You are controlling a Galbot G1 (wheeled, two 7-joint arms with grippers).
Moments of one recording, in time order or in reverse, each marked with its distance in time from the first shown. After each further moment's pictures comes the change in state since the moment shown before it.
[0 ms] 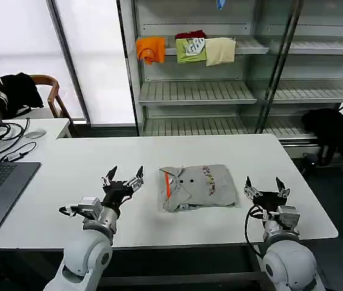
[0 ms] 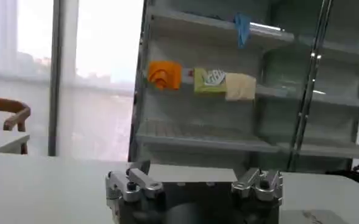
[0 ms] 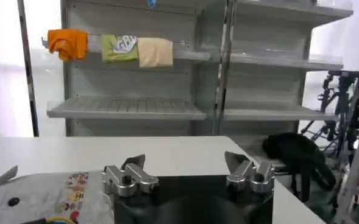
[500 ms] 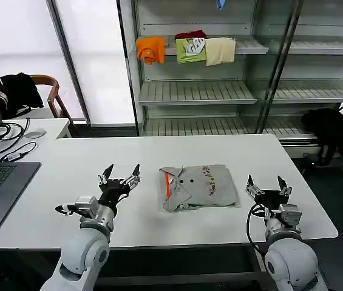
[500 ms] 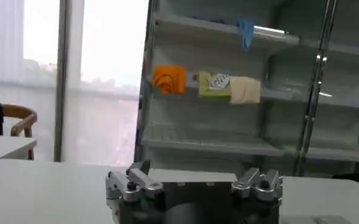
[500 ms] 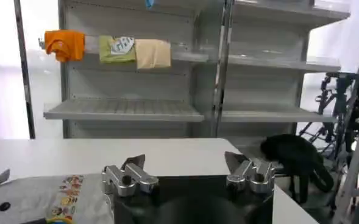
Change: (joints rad) left arm -0.005 0.006 -0.023 0.008 0.007 -0.011 0.007; right arm 0.010 -0.005 0.009 -0.013 0.006 0.005 -0.002
